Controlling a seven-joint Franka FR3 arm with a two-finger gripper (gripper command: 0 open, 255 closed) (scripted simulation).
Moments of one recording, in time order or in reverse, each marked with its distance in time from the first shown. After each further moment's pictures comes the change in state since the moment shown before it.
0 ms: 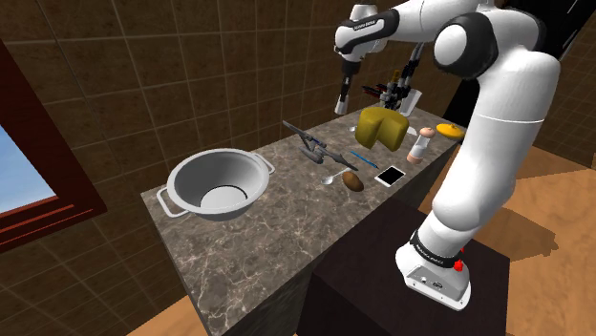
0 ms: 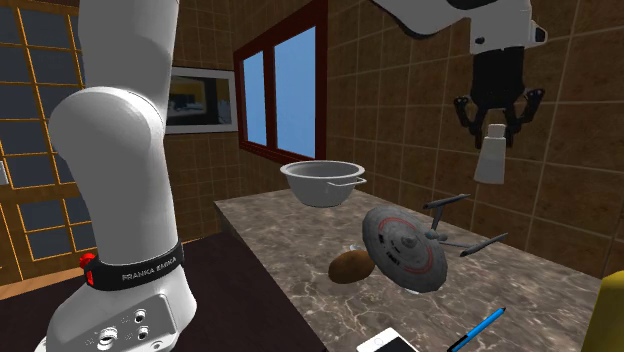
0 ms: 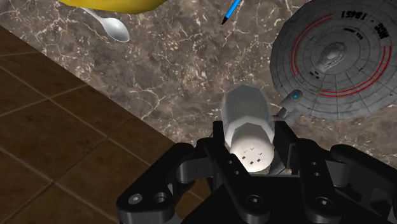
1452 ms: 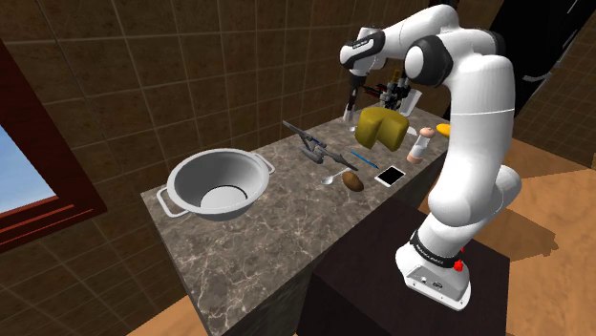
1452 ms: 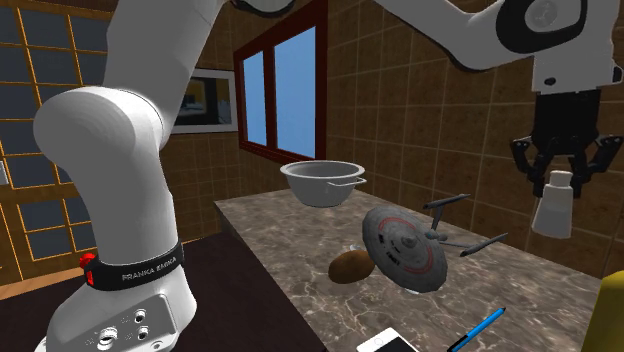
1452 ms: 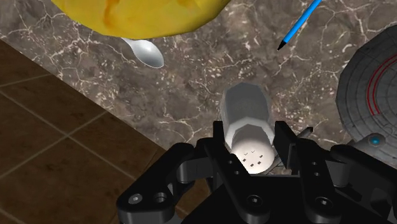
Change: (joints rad) arm -0.139 0.257 -0.018 0.169 0.107 0.077 -0.182
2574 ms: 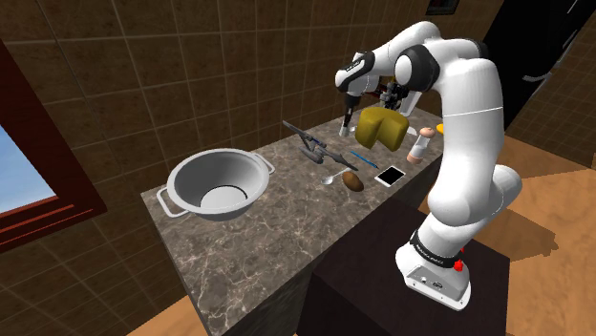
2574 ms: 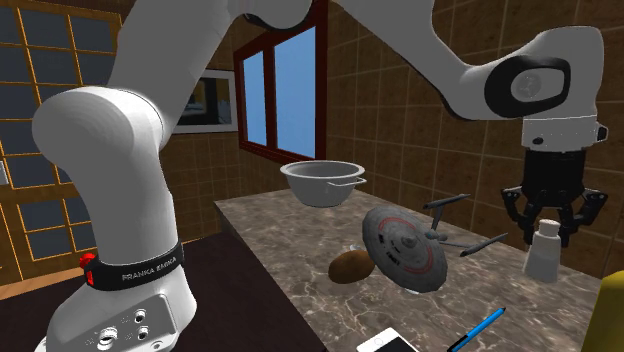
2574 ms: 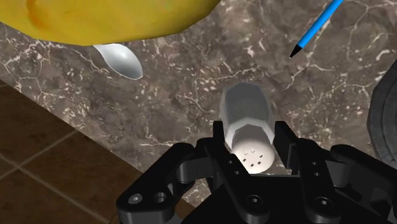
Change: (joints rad) arm -0.013 0.100 0.023 -0.084 0.037 0.181 -0.021
